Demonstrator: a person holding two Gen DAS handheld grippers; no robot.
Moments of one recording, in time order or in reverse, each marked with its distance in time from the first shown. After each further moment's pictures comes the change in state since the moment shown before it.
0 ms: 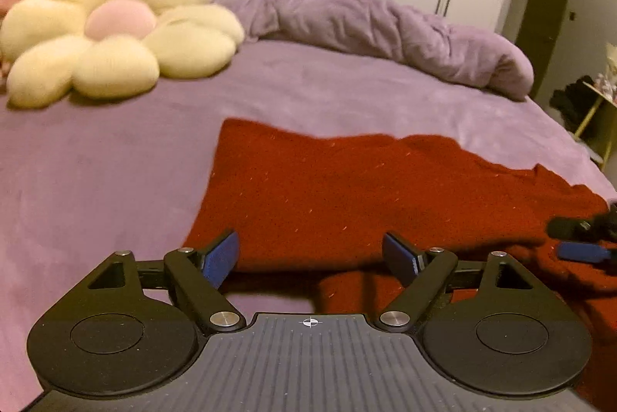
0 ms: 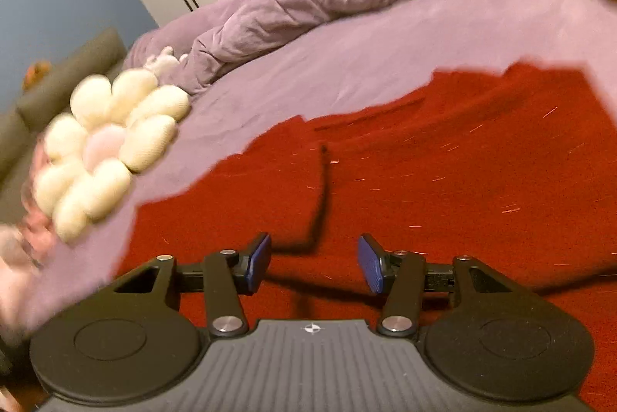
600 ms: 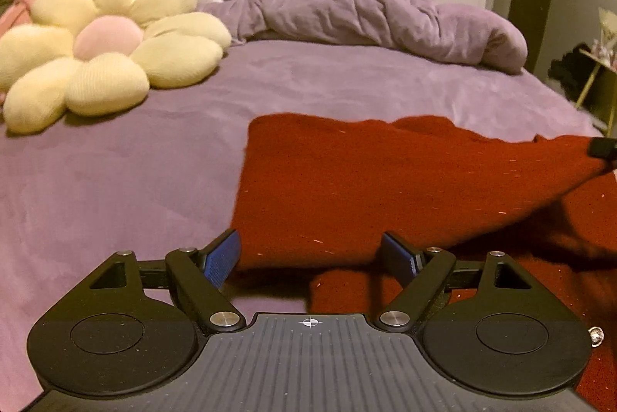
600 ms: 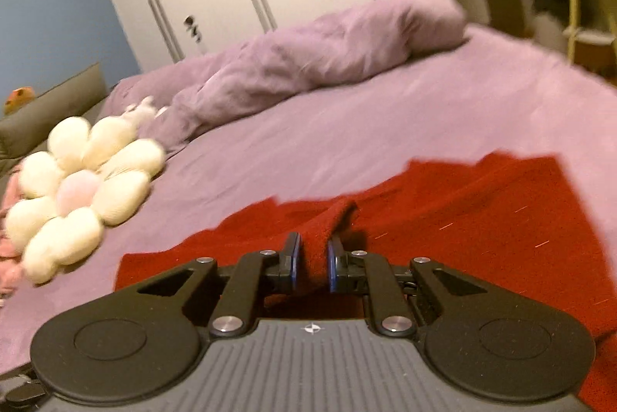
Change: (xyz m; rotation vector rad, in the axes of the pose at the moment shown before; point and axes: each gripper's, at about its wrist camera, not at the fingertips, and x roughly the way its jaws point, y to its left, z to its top) left arm -0.005 -0.025 -0.008 0.121 0.002 0.040; right arm -0.044 0.009 0.016 -0.158 -0.266 -0.177
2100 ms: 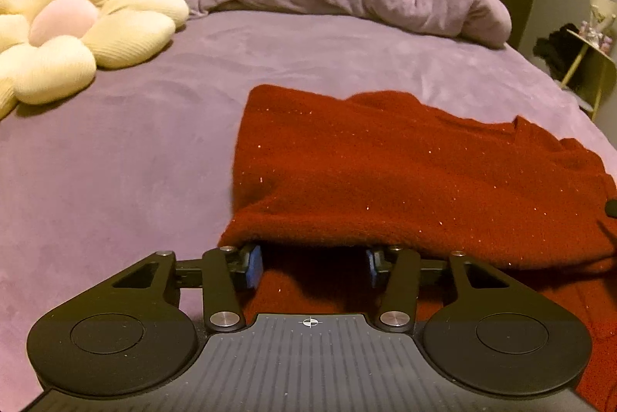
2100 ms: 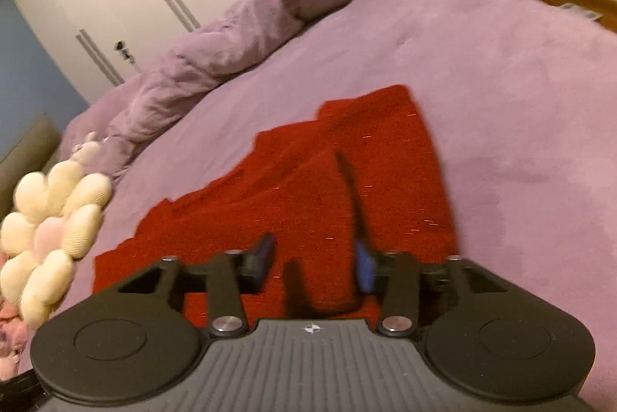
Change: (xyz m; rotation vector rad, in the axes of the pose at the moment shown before) left arm 0.035 -0.040 0.014 0.003 0.107 -0.065; right arm -0.002 -0.125 -0.023 0.229 0.114 -0.043
